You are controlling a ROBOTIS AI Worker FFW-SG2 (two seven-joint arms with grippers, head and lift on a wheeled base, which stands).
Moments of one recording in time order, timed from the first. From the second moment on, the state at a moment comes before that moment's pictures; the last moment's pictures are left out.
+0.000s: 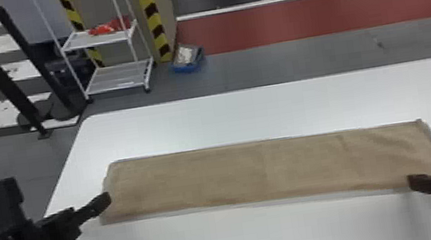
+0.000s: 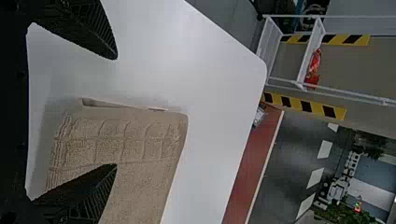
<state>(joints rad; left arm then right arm) 0.25 0.19 0.51 -2.04 0.43 0.99 -0.18 0.08 -0.07 -0.21 -2.00 0.38 1.14 0.70</state>
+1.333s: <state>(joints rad) 0.49 0.22 0.16 -1.83 0.28 -0.38 -0.06 0.48 0.00 -0.30 -2.15 0.01 0.19 0.35</state>
